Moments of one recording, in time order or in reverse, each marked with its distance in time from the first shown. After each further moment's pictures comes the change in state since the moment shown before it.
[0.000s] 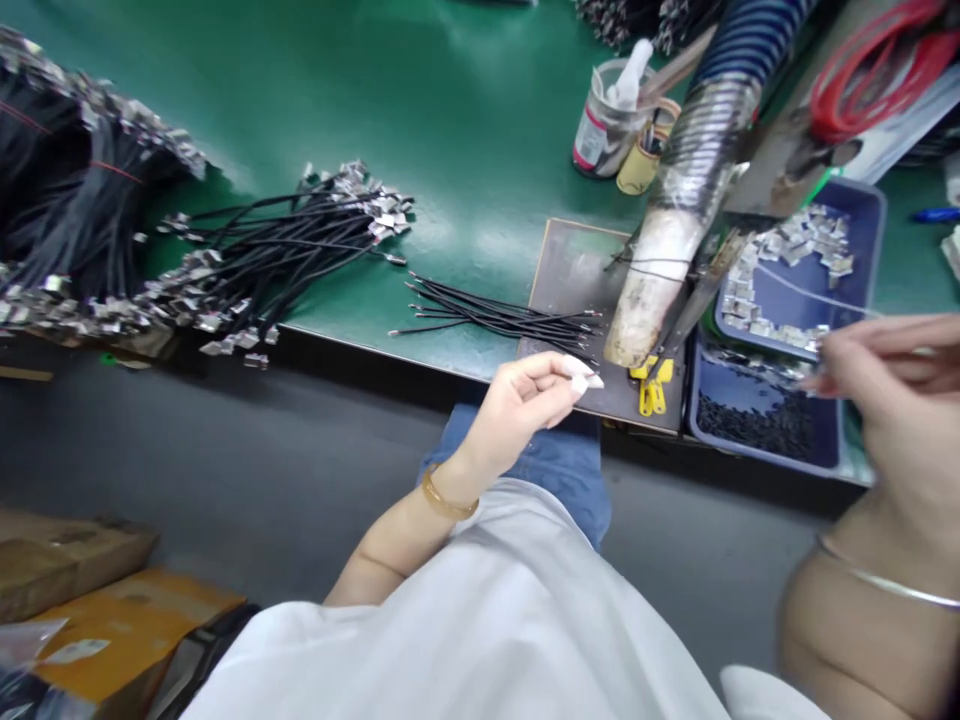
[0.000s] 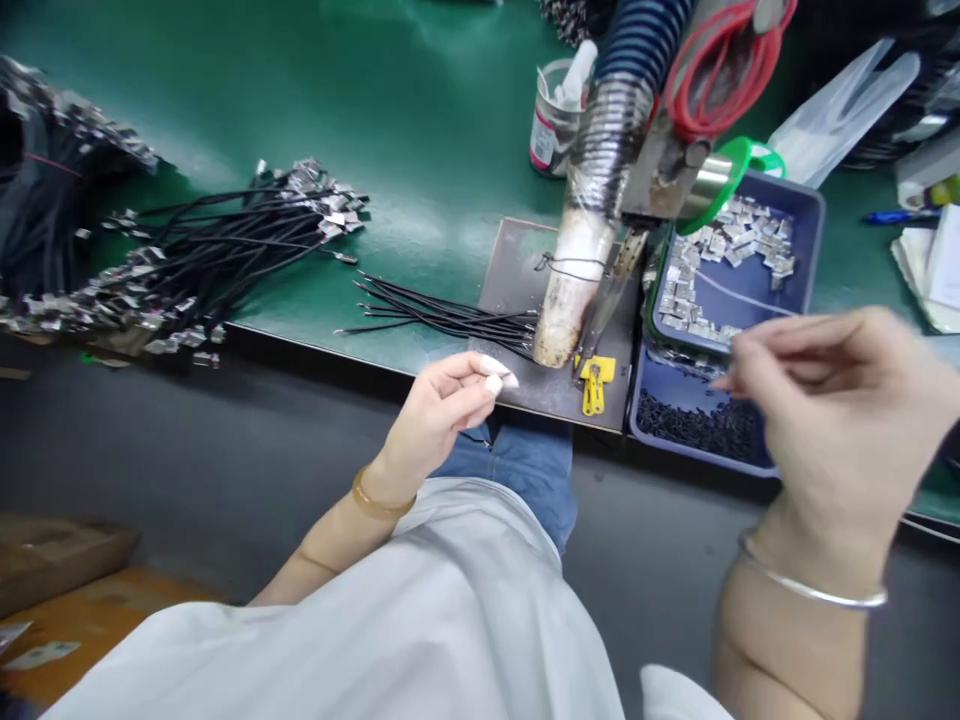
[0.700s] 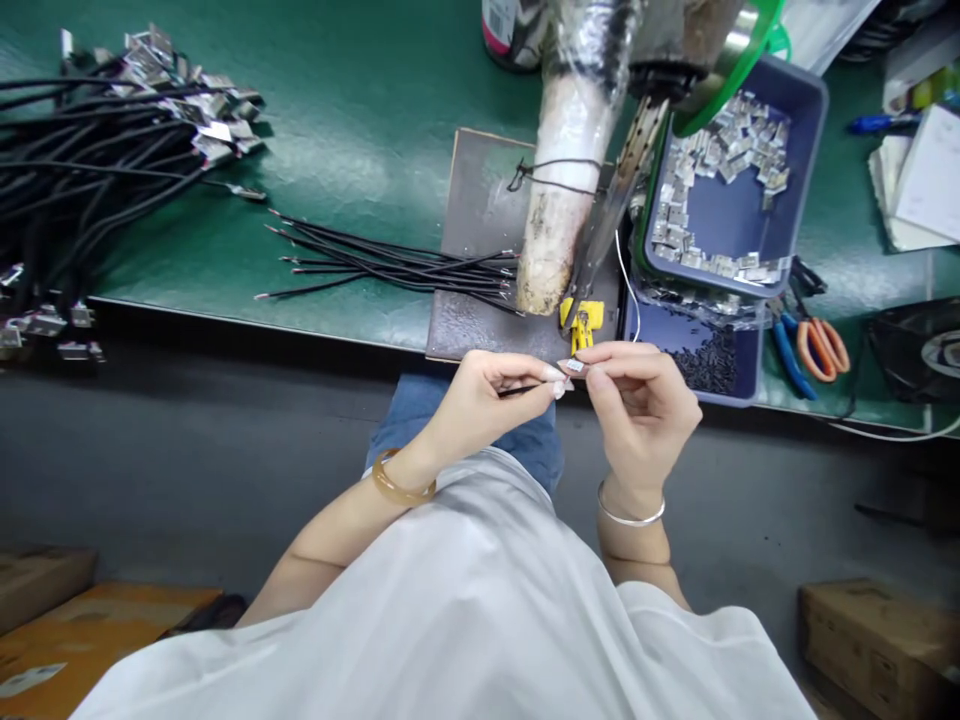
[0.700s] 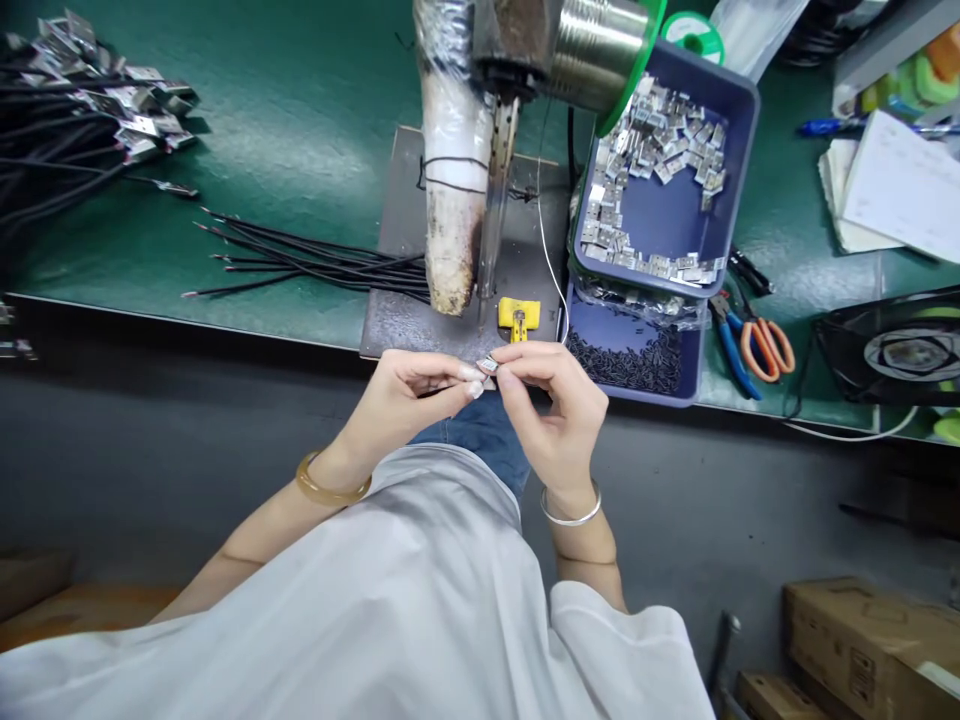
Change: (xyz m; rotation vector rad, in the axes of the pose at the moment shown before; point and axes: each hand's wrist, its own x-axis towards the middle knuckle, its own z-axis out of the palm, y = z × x) left_hand 0.005 -0.033 0.030 0.257 -0.078 -0.074; right_hand -0.100 -0.034 0.046 0.480 -0.165 -0.044
